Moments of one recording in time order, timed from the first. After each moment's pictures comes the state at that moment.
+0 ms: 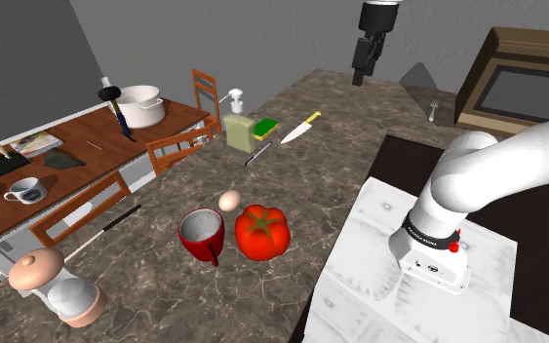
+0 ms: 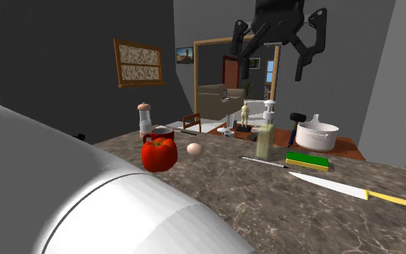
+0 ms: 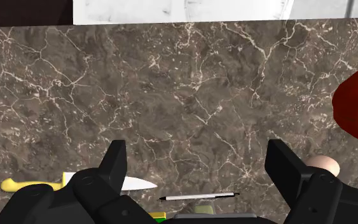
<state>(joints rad) 0.01 -0.81 -0.05 -2.29 -0.01 1.48 -0.16</state>
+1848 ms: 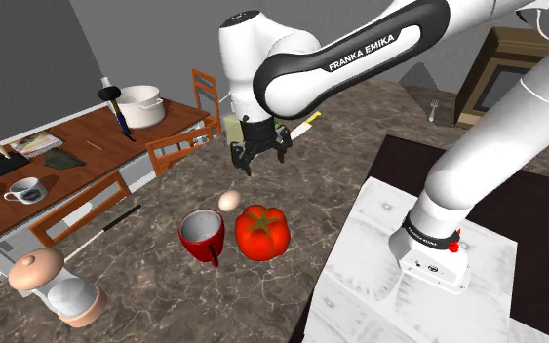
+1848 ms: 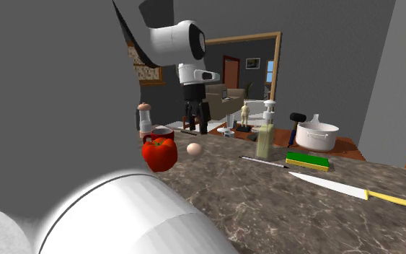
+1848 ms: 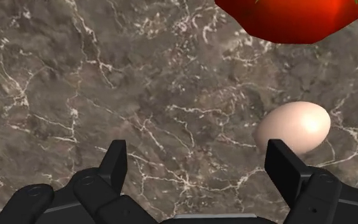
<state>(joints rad) -0.12 -0.24 0.69 -2.24 0.06 1.97 0.94</state>
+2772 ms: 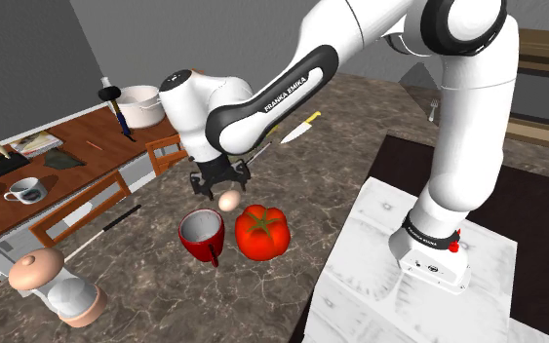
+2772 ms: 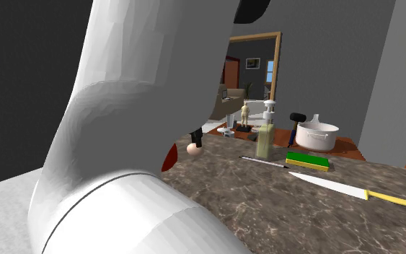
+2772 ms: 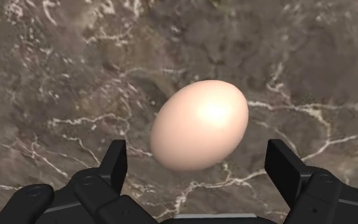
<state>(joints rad) -0.03 0.34 0.74 -1.91 -0.37 1.98 1.51</state>
